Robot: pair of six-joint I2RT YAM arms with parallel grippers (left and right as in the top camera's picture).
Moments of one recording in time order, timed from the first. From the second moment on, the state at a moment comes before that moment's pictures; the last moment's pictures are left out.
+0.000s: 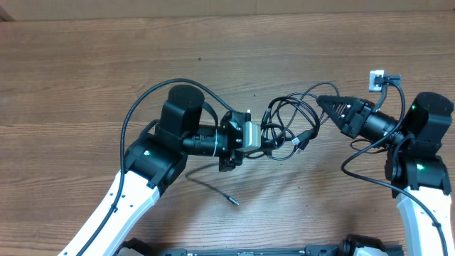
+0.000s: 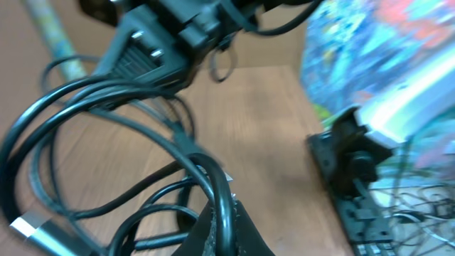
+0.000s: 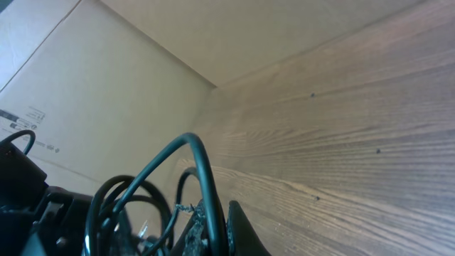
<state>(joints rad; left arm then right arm) -0.53 1.23 1.03 -0.28 1.00 0.47 -0.19 1.05 0.82 -0.18 -1.05 0.52</state>
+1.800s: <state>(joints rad) -0.54 1.23 1.03 -0.23 1.23 0.47 -0.12 1.05 0.82 0.01 -0.82 0.36</state>
